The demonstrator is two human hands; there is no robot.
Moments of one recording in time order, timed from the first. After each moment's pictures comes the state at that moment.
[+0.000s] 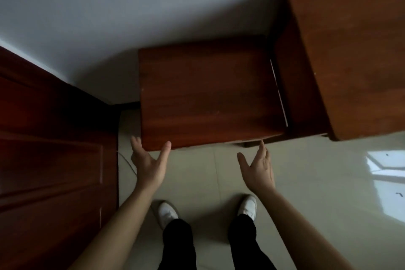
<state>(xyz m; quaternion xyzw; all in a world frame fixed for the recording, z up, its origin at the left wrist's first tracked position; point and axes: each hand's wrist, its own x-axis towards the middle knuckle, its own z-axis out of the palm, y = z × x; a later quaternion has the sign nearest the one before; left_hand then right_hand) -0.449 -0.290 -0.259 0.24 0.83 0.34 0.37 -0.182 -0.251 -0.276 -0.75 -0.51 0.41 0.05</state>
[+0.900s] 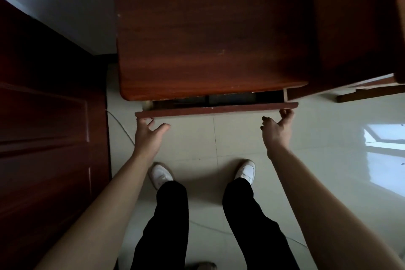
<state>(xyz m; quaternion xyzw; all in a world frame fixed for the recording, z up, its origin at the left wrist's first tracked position) -0.442 -0.336 -0.371 0.16 0.81 0.33 0.46 -0.144 -0.251 -0.375 -0.80 -0.30 0.45 0.25</state>
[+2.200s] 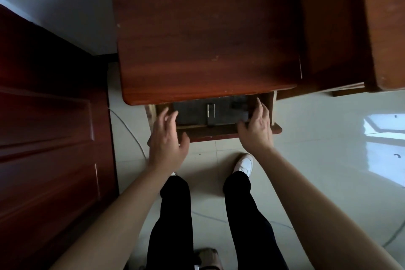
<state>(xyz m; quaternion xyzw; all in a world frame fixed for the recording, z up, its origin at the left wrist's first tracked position) -0.392 -0.337 -0.308 0.55 0.78 0.12 0.26 -0.175 -0.257 -0.323 -0.73 -0.57 0.38 0.03</state>
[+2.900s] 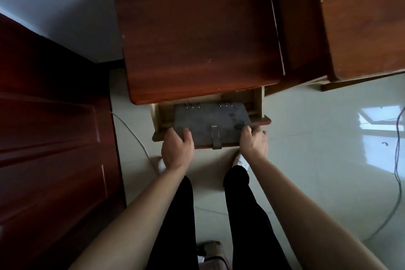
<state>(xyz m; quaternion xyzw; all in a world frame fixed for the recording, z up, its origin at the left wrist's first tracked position) -0.353 -0.343 -0.267 0.28 0.89 0.11 0.35 -0.177 -0.302 -0.278 -0.84 -0.34 0.43 0.04</state>
